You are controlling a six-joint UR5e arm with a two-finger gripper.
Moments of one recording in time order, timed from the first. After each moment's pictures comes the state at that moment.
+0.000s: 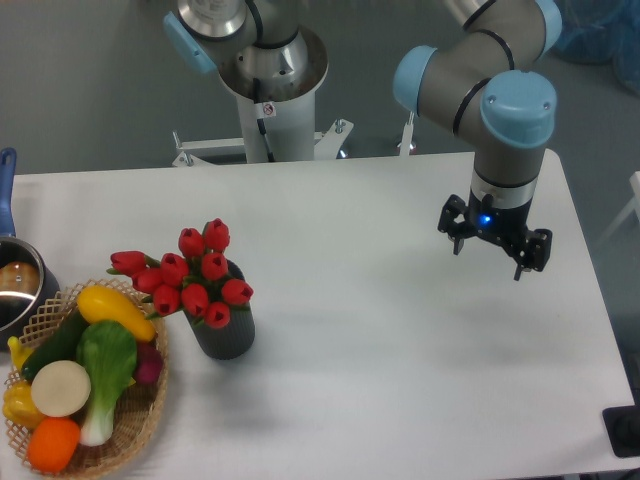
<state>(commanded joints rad) 2.72 -1.90 -1.62 -1.01 1.56 1.31</state>
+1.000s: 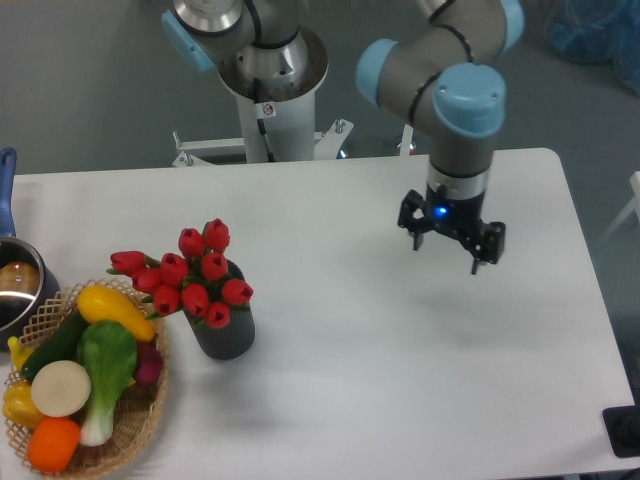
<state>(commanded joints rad) 2.67 -1.76 -1.88 -0.88 1.49 1.26</state>
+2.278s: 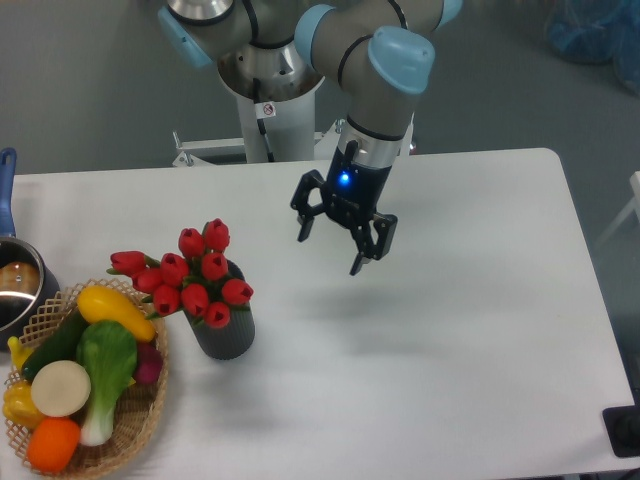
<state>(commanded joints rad) 2.63 -1.64 -1.97 -0.88 0.92 1.24</state>
